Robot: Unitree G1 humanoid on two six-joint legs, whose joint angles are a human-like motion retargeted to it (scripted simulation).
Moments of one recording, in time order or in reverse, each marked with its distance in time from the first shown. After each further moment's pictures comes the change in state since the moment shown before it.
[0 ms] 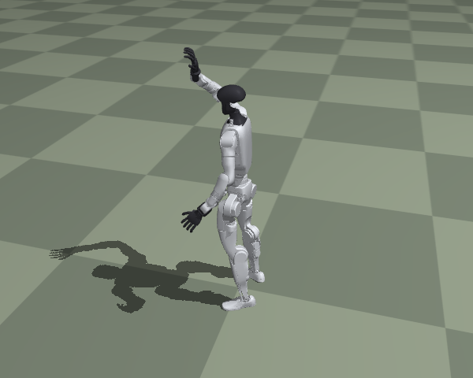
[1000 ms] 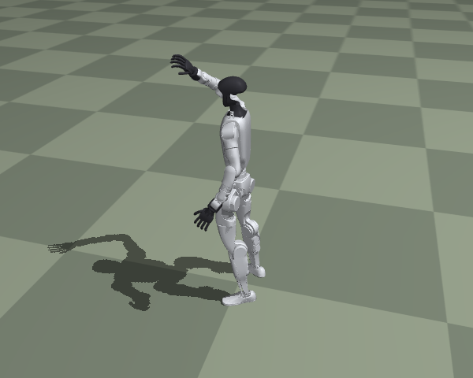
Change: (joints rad) left arm 0.142 -0.061 0.063 0.021 0.068 0.013 -0.071; right arm 0.186 -0.190 0.017 -0.166 -0.118 -0.127 0.403; waist 0.020 0.031 -0.017; left_leg 0.002 -0.012 -0.022 0.009 -0.011 0.000; right_leg 0.017 -0.020 -0.017 0.006 -0.014 0.000
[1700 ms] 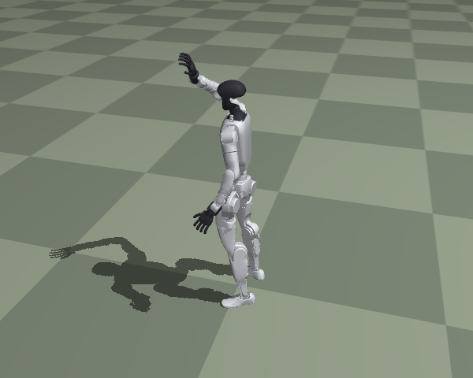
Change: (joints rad) left arm -0.018 -0.008 0.000 0.010 0.003 0.008 0.049; right arm -0.034 0.130 -0.028 -0.005 -0.038 0.137 -0.308; waist 0.018 -0.023 0.017; left_leg 0.016 0.011 0.042 -0.009 0.006 0.001; right_leg -0.013 0.020 0.041 -0.001 0.007 0.000
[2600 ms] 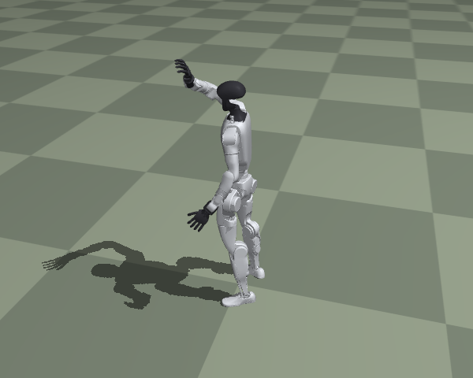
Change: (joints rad) left arm -0.104 0.012 0.005 -0.007 -0.102 -0.006 0.031; right arm -0.119 0.218 0.065 0.037 0.046 0.008 0.006; waist 0.046 -0.053 0.013; left_leg -0.001 0.014 -0.004 0.002 0.002 0.000; right_leg 0.000 0.014 -0.005 0.002 0.004 0.000
